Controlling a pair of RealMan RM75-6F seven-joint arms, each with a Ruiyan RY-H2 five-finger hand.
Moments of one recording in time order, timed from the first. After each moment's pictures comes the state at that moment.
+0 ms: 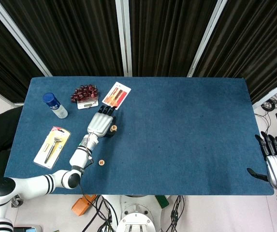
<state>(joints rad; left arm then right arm) -0.86 -1.72 -0.23 -1.28 0.90 0.90 0.56 0.06 -1.08 0.04 -1.58 -1.54 1.49 0.01</state>
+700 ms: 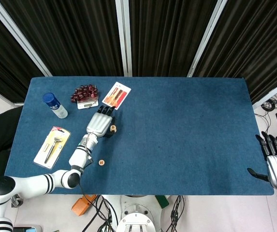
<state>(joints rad) -0.87 -1.70 -0.21 -1.29 0.87 0.91 0.58 0.06 -1.08 0.04 -1.58 -1.53 1.49 0.02</state>
